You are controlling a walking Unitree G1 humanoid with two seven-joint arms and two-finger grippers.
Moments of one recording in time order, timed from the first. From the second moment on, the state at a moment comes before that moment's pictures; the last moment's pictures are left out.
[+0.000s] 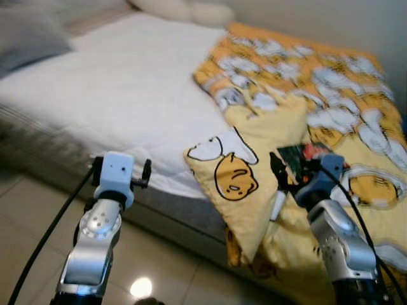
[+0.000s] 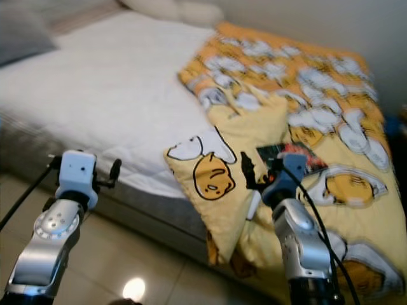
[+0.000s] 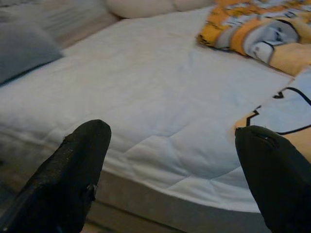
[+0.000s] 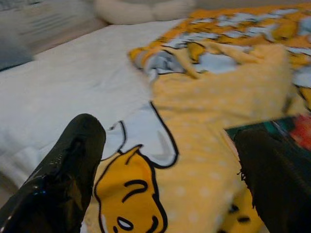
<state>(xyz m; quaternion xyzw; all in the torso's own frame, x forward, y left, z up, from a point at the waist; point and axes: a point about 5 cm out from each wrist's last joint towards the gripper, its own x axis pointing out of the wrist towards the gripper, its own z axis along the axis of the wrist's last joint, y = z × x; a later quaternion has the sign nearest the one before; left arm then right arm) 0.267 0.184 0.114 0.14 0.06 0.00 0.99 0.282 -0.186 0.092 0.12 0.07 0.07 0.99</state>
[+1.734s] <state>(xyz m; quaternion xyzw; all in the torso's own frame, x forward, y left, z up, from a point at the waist) 0.244 0.159 0.104 0.20 0.14 -0.40 0.88 0.320 -0.174 0.050 0.43 0.25 -0.01 0.87</state>
